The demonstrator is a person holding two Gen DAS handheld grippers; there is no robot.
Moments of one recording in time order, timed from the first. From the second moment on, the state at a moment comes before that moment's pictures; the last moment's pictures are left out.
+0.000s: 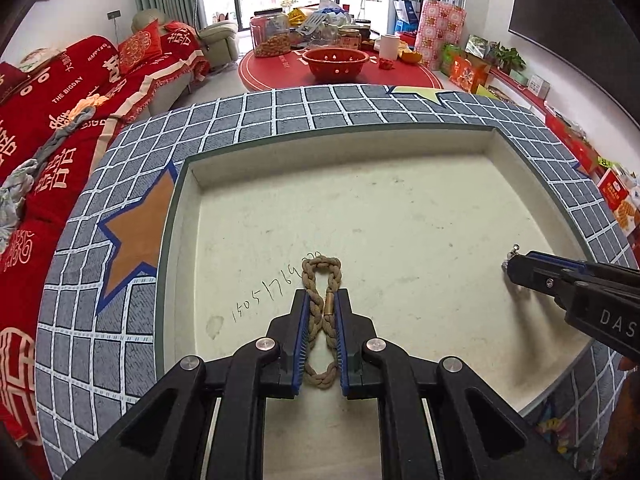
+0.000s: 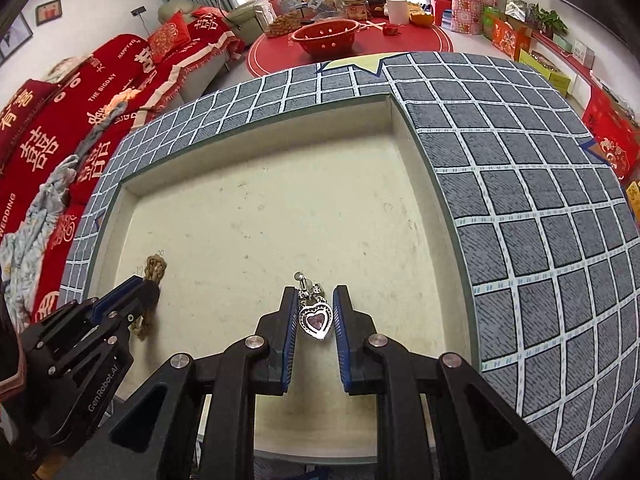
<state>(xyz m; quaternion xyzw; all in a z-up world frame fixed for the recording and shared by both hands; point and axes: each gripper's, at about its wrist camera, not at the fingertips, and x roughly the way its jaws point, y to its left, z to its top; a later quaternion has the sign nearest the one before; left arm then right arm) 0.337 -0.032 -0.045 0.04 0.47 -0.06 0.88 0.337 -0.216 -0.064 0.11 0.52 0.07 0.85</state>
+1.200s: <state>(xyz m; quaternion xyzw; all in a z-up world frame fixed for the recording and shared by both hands) 0.146 0.048 -0.011 -0.04 0.43 -0.07 0.90 0.143 -0.255 0.009 0.23 0.43 0.09 0.87</state>
